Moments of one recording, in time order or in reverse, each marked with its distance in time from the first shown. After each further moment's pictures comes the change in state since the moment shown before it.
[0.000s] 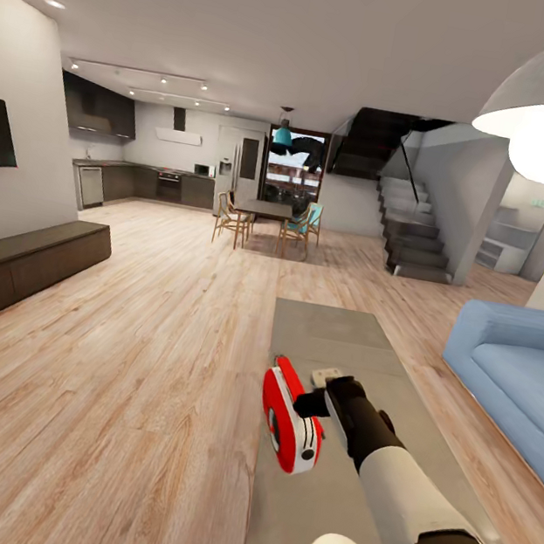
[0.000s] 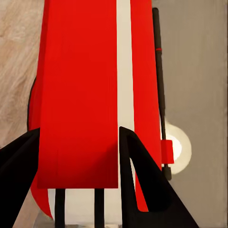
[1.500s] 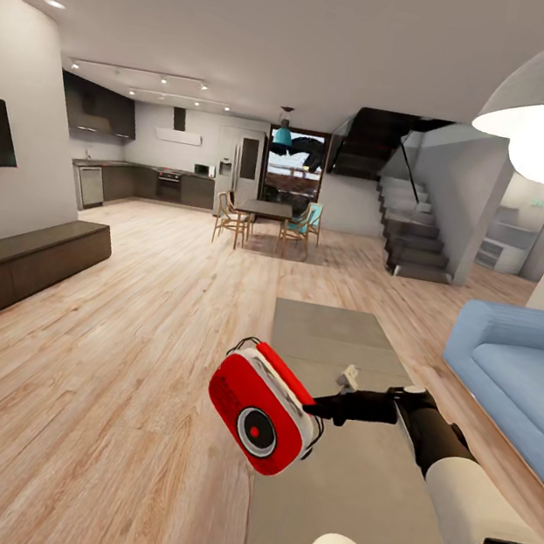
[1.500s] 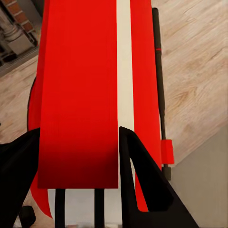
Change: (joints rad) left arm 0.000 -0.008 0.000 0.000 0.005 -0.066 -0.009; right arm 0.000 -0.229 -0.146 0.005 0.107 -0.428 1.013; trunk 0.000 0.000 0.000
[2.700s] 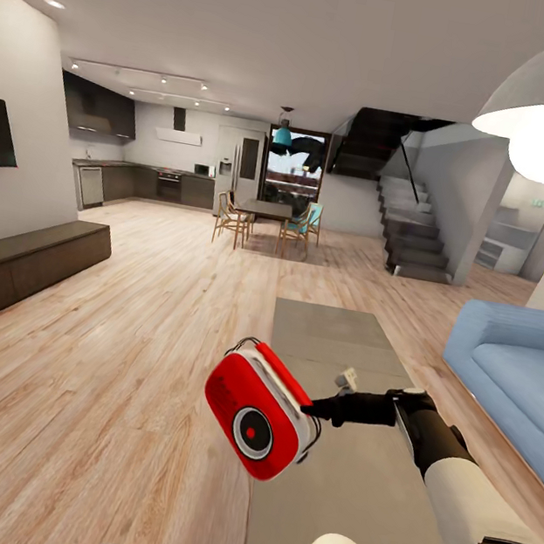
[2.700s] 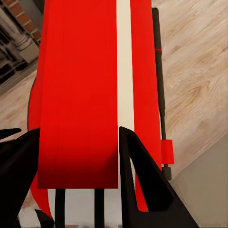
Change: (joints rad) left arm 0.000 -0.019 -0.007 -0.072 -0.004 0.011 0.002; right arm 0.000 0.005 -0.010 0.019 -0.025 0.057 0.017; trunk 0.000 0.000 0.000
